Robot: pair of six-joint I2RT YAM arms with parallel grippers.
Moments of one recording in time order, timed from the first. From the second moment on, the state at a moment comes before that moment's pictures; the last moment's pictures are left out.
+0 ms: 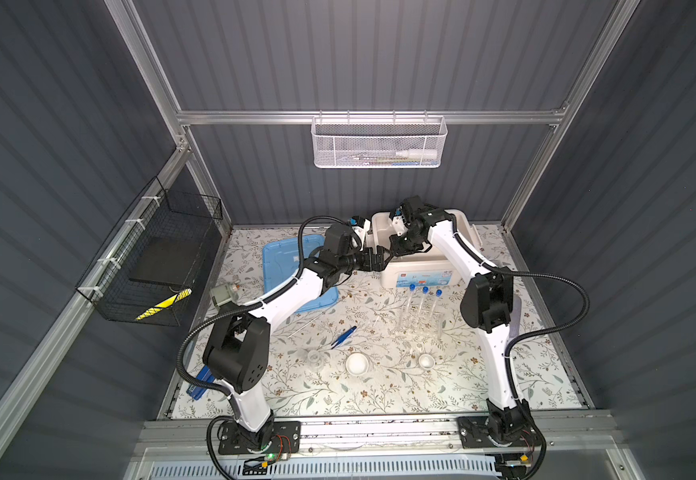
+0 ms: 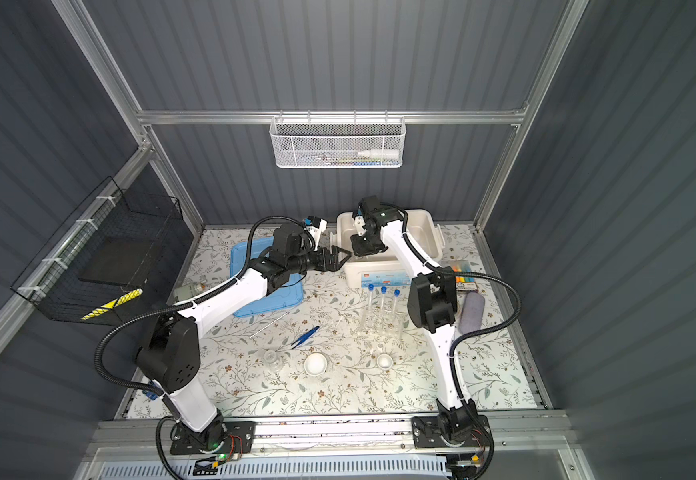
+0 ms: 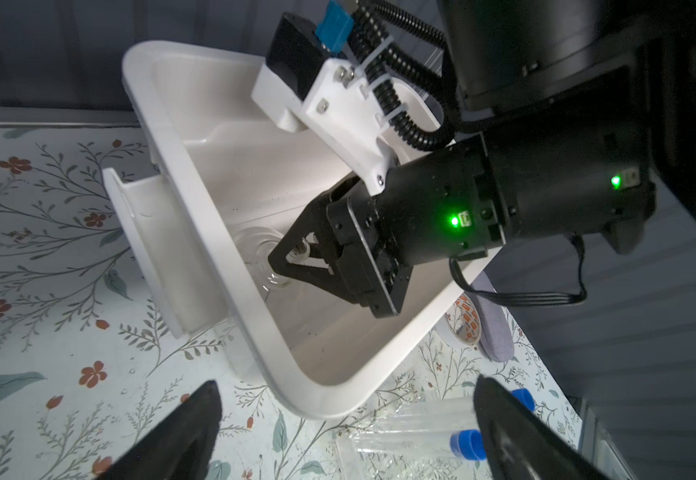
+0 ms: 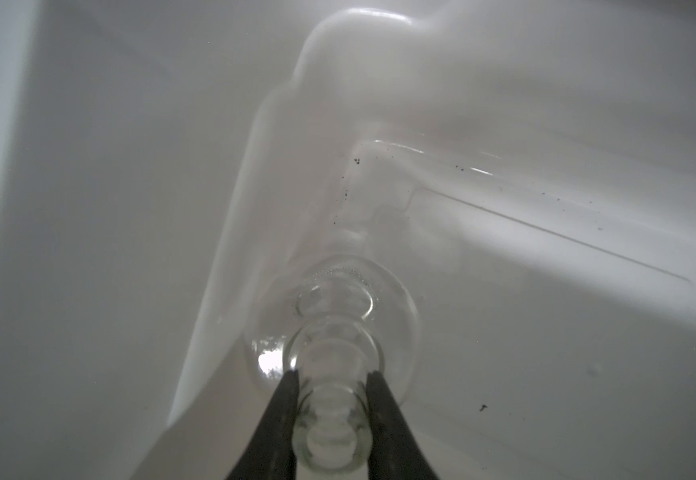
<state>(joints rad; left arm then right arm) -0.57 1.74 1.36 -0.06 0.34 -0.42 0.38 2.35 2.29 -1.05 -0.17 0.06</state>
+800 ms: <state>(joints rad) -0.56 1.61 1.21 -0.07 0.17 -0.41 0.41 2.45 2.36 -1.11 -0.10 0.16</state>
